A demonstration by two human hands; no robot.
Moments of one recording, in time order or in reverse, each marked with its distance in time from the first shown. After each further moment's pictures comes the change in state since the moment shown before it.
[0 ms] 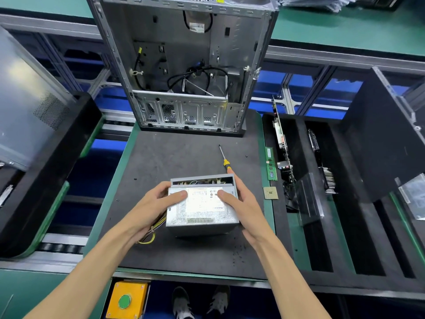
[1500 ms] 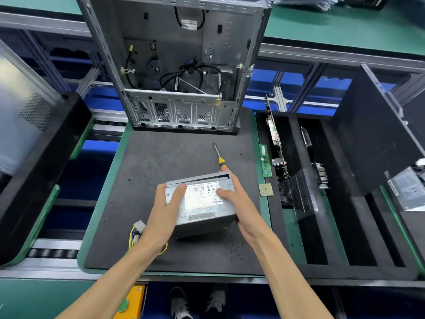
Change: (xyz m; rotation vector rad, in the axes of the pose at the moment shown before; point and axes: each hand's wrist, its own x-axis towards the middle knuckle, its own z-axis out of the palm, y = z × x) left_hand -0.003 -0.022 0.043 0.126 0.328 0.121; right_hand 0.002 -0.002 0.005 -0.018 -0.019 0.034
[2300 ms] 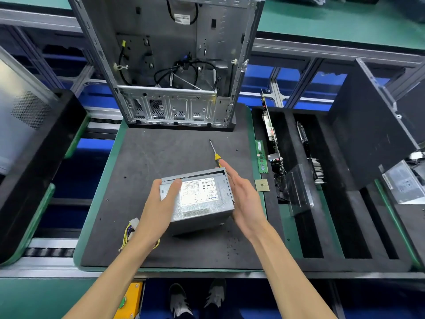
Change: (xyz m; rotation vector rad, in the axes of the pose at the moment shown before) left_hand -0.001 0.006 -0.003 0.101 0.006 0.043; right_hand 0.000 0.006 -0.012 0.231 0.026 -0.019
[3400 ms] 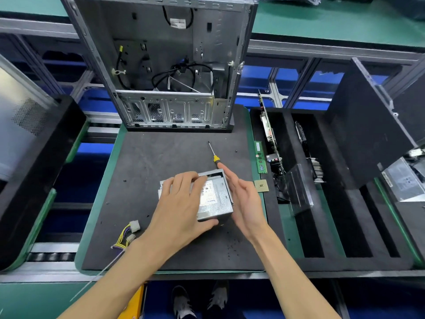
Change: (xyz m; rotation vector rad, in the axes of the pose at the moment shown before) left_hand -0.018 0.032 0.021 1.149 -0.068 0.788; right_hand 0.000 0.003 -0.005 0.078 -0.005 -0.020
